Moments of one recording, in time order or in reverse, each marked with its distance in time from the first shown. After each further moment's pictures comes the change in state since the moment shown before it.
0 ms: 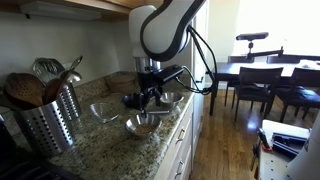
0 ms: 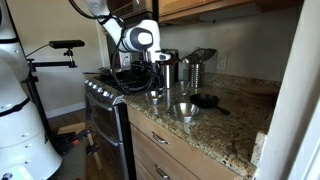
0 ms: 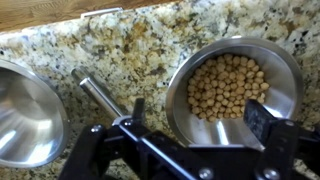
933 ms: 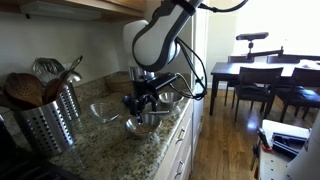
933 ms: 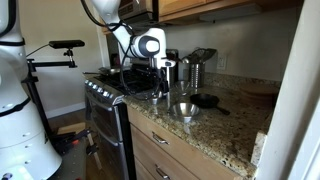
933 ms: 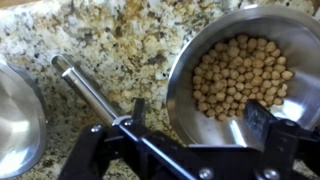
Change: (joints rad) arm 0.029 0.131 -0.041 0.094 -0.007 0.005 0.000
